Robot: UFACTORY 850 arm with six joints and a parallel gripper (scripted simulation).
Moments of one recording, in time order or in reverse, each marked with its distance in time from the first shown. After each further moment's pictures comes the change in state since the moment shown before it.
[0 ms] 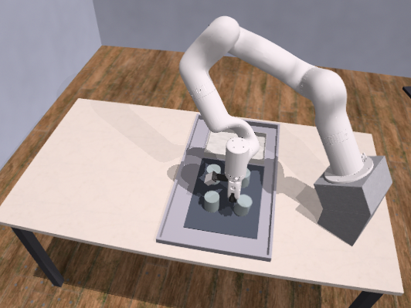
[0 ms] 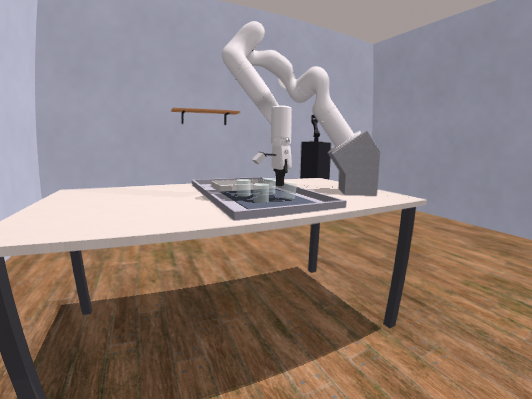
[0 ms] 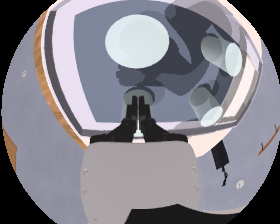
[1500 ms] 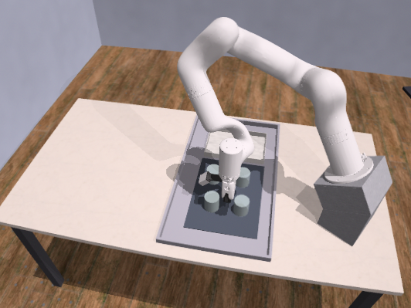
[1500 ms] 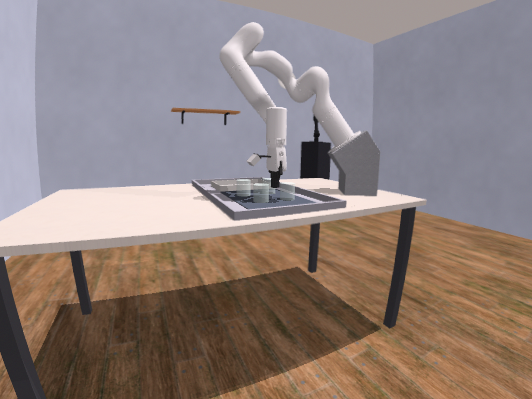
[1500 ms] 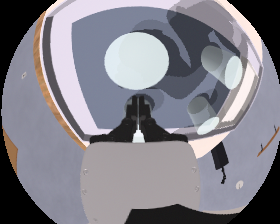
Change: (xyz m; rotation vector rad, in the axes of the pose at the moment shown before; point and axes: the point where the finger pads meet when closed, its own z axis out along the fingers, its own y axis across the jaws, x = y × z) arm 0.024 0.000 0.007 0.000 0.001 0.000
